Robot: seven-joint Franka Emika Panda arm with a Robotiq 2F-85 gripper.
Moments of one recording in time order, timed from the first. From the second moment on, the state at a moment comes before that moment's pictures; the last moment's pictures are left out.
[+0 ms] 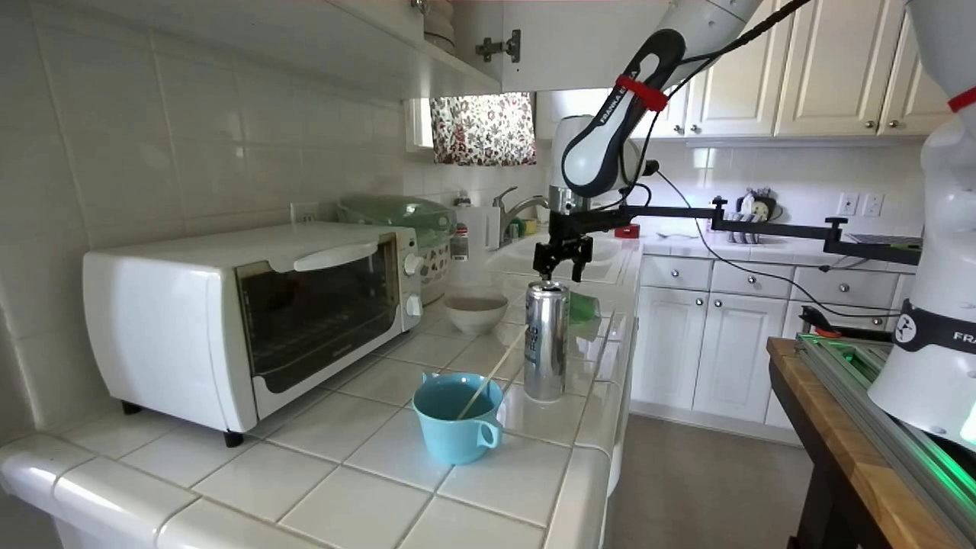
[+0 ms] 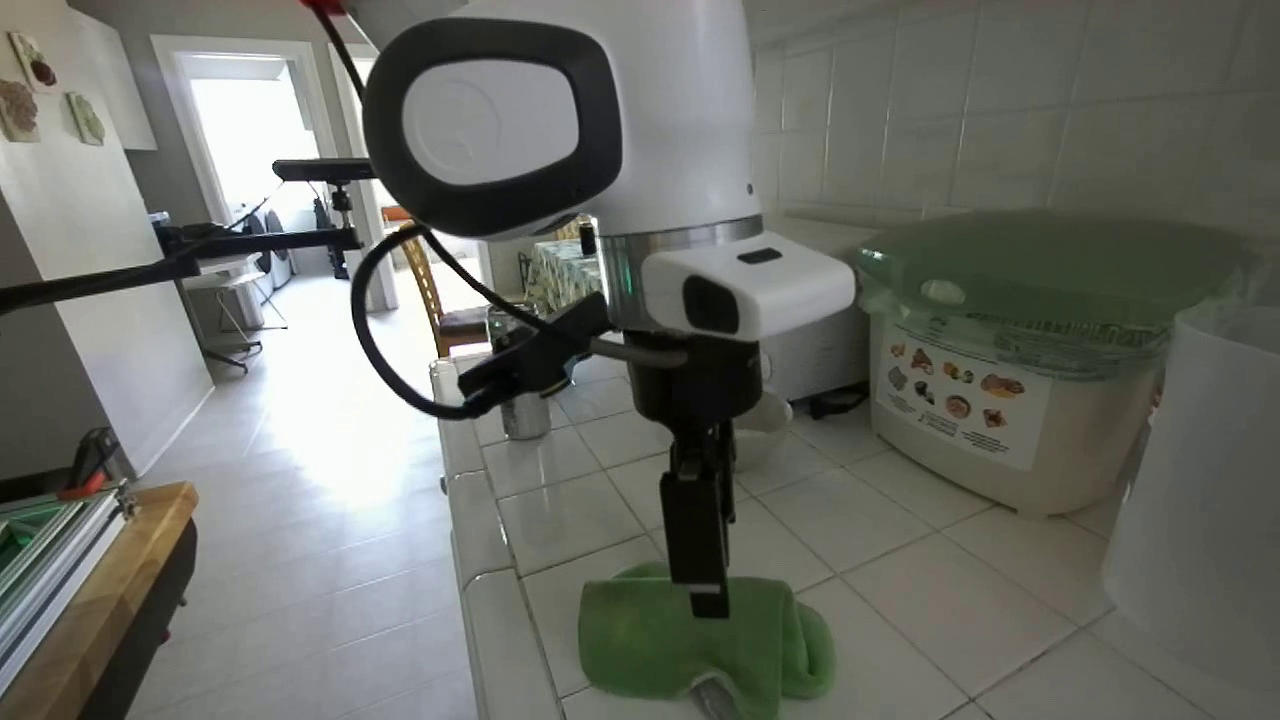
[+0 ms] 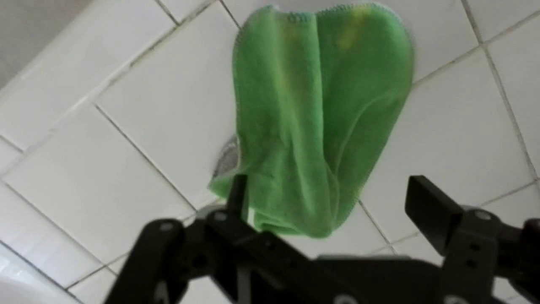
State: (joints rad) arm -0.14 0.40 -0.25 -2.17 0.02 2.66 0.25
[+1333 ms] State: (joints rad) arm 0.00 -0.29 -0.08 -2.28 0.13 1.90 0.38
